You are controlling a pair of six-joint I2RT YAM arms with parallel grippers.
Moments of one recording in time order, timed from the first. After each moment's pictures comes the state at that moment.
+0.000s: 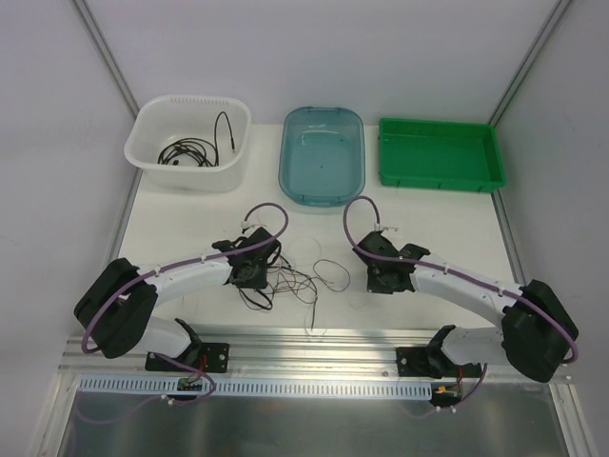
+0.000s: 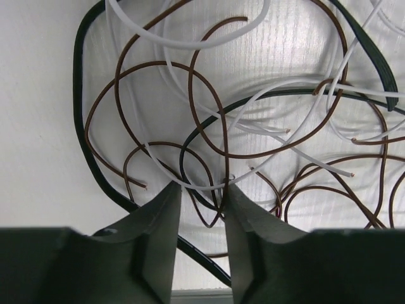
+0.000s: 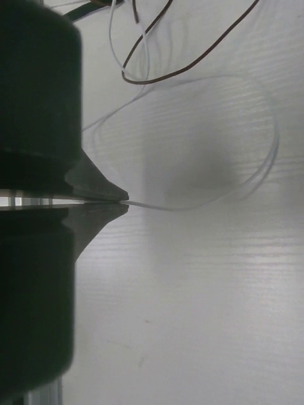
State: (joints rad) left arm -0.75 1.38 0.67 -0.54 -0.25 -0.67; right arm 0.82 1.29 0.70 -0.68 0.29 0.84
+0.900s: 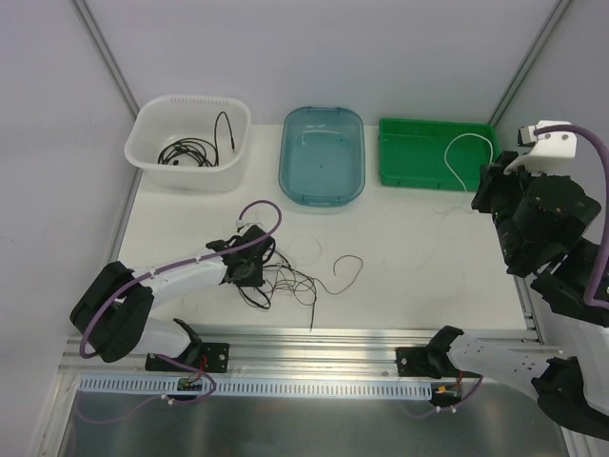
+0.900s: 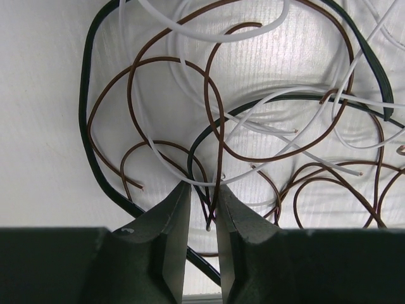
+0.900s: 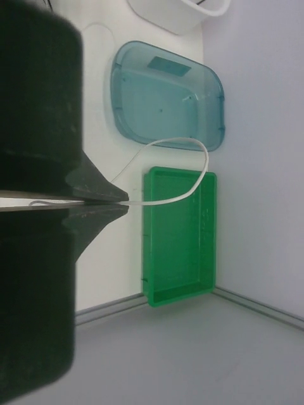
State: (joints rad) left arm -0.70 1.36 0.66 -0.50 -0.22 -0.67; right arm 0.77 0.93 1.73 -0.96 0.81 0.11
